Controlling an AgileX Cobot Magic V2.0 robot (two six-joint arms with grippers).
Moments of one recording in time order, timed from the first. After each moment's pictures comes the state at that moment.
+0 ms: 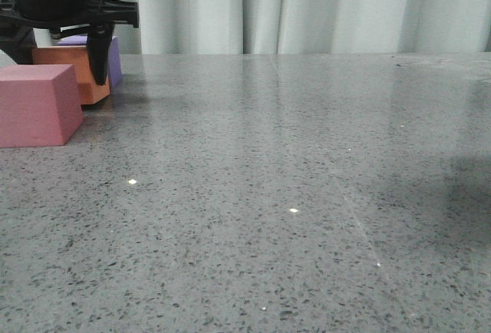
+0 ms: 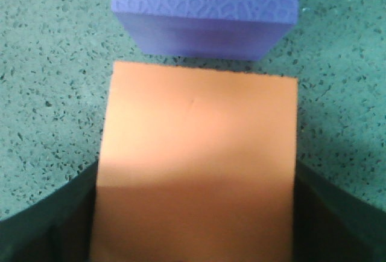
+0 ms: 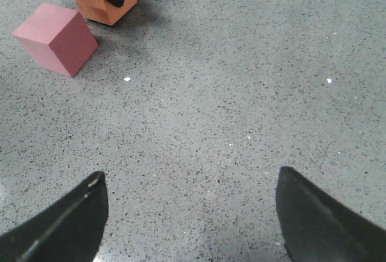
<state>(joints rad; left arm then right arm) -0.36 1.86 -1.58 0.27 0.99 -0.66 0.69 0.90 -0.82 -0.09 0.54 0.33</state>
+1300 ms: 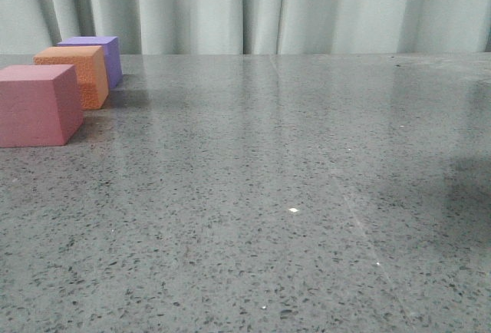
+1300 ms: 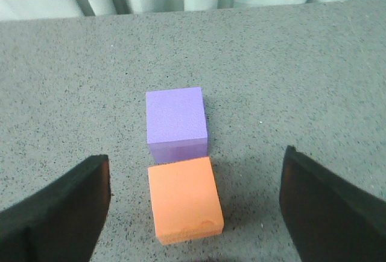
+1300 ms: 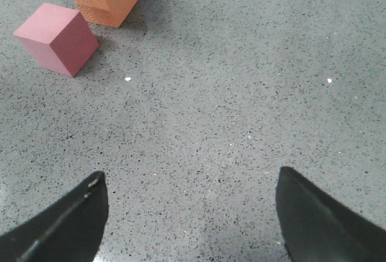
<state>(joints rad) -0.50 1.48 -1.55 0.50 0.92 -0.65 0.69 0.90 -0.82 -0.09 0.54 0.33</state>
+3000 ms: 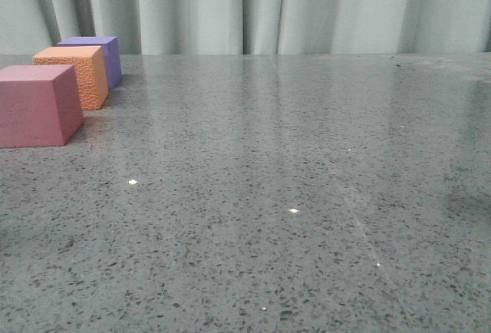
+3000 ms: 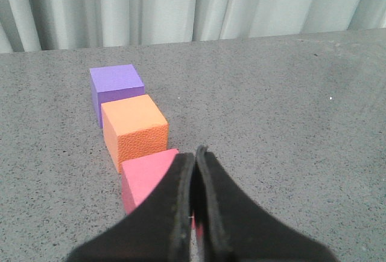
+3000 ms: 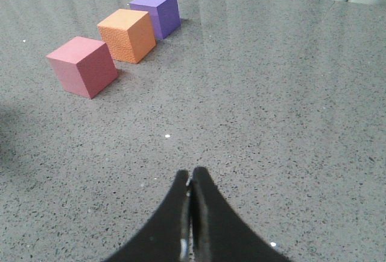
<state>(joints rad) -0.53 0.60 -0.60 0.47 0.37 -0.64 0.69 0.60 -0.47 -0.14 0.24 0.33</state>
